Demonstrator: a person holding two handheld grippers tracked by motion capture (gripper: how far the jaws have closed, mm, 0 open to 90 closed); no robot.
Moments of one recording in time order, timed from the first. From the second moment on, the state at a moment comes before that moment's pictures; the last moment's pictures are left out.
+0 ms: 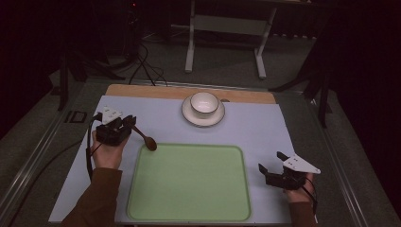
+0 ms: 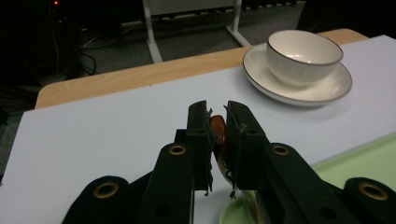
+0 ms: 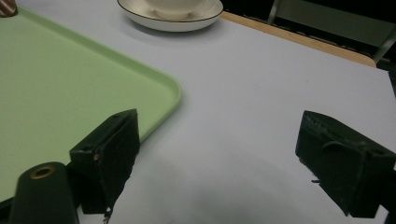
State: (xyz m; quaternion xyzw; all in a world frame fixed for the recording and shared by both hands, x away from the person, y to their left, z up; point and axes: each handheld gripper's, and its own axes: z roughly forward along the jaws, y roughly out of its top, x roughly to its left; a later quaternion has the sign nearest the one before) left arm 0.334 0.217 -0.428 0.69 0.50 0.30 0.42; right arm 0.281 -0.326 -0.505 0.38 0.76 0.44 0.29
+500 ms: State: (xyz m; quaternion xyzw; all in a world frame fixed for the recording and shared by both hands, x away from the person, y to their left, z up) left arm 0.337 0.219 -0.424 0.69 0.48 0.26 0.47; right arm 0.281 -0.327 -0.505 0.38 0.76 0.44 0.29
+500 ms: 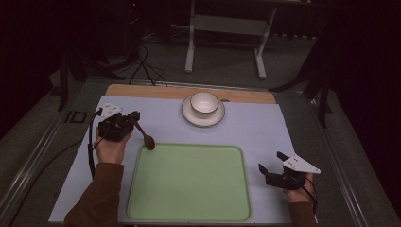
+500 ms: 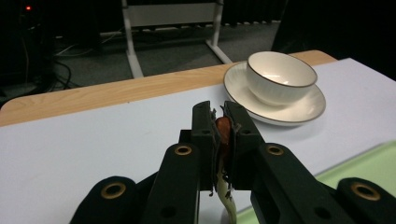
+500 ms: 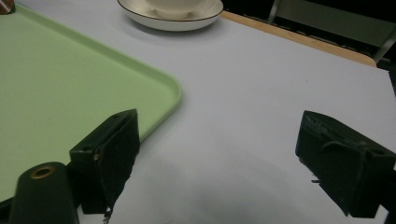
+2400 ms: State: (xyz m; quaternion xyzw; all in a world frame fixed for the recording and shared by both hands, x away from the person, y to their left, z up) left arm 0.324 0.203 -0.478 0.77 0.45 0.17 0.42; right arm 0.282 -0.326 -0.506 0.38 0.77 0.43 0.28
